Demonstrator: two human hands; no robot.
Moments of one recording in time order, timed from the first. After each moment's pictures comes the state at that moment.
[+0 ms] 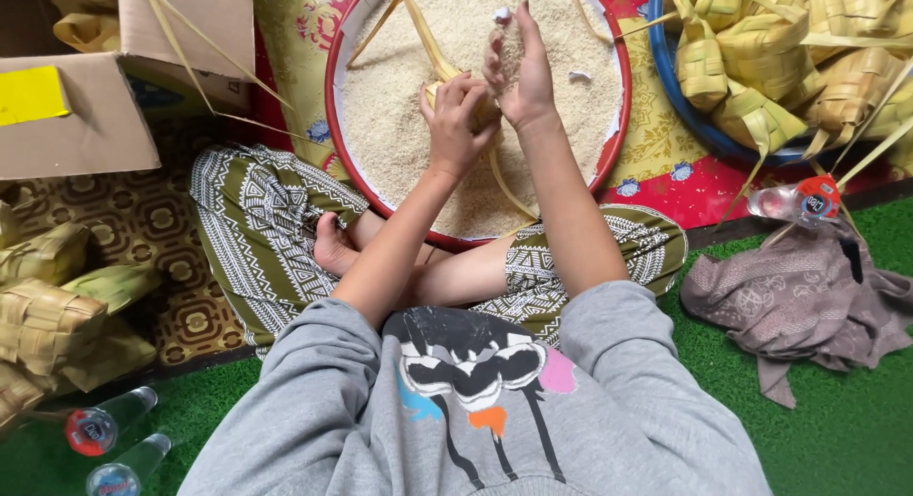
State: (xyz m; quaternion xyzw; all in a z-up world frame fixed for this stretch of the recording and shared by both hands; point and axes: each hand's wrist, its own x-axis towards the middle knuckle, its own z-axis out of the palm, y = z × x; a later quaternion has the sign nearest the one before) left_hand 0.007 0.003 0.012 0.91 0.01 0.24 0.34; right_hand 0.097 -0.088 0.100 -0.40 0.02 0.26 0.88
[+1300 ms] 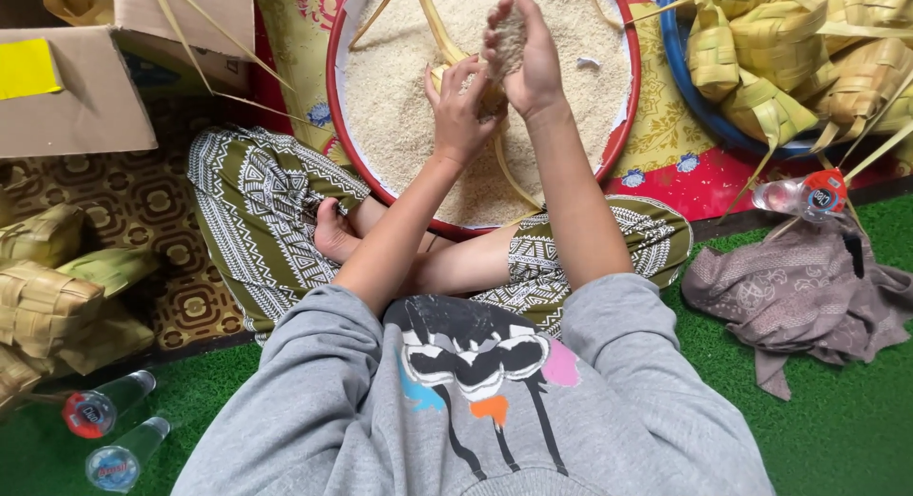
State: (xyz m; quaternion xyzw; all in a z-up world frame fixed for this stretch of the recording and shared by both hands) left_hand 0.011 0.003 -0.009 0.92 0.02 0.25 0.31; right_hand 0.094 -0.086 0.101 -0.40 0.01 0.26 0.88
